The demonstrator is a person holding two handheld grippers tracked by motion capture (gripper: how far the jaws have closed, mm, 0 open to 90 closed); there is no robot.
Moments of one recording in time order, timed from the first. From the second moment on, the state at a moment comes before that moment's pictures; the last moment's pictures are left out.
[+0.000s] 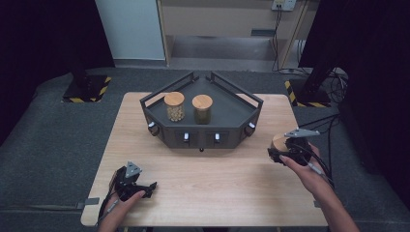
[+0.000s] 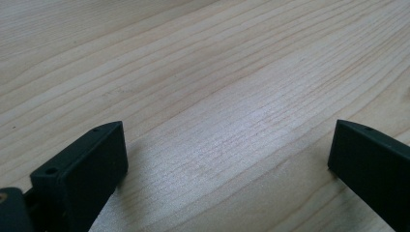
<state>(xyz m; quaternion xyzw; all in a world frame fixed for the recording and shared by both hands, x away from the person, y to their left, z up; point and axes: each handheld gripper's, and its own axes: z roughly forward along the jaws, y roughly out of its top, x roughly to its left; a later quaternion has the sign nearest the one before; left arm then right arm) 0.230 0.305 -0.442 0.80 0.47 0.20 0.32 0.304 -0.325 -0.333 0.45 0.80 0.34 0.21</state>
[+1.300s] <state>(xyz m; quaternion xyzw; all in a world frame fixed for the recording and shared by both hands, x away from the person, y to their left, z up) 0.230 0.305 -0.442 0.80 0.47 0.20 0.32 0.336 -0.260 -0.270 0.40 0.82 0.35 0.21</state>
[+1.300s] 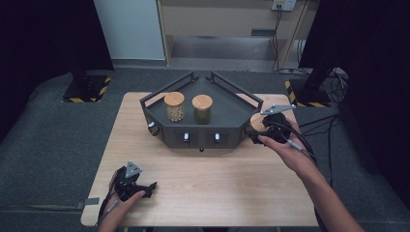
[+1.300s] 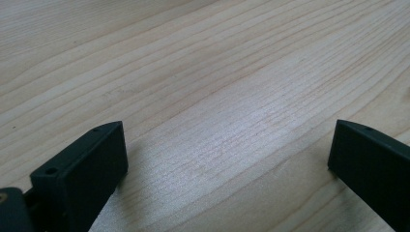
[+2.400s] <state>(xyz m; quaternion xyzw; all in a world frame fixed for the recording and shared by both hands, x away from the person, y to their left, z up) 0.230 0.305 -0.442 0.80 0.47 0.20 0.32 0.369 -0.225 -0.254 0.39 0.82 0.36 0.21</state>
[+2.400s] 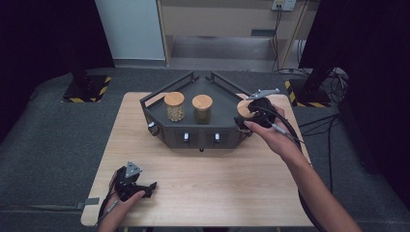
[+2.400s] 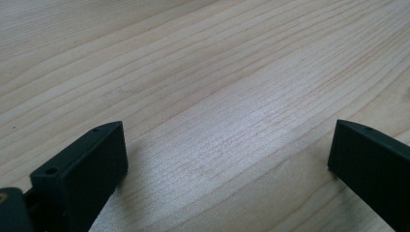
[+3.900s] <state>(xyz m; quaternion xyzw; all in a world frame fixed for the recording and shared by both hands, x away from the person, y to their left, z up) 0.230 0.305 -0.442 0.80 0.47 0.20 0.32 0.410 -0.198 -0.251 0.39 0.82 0.36 0.21</state>
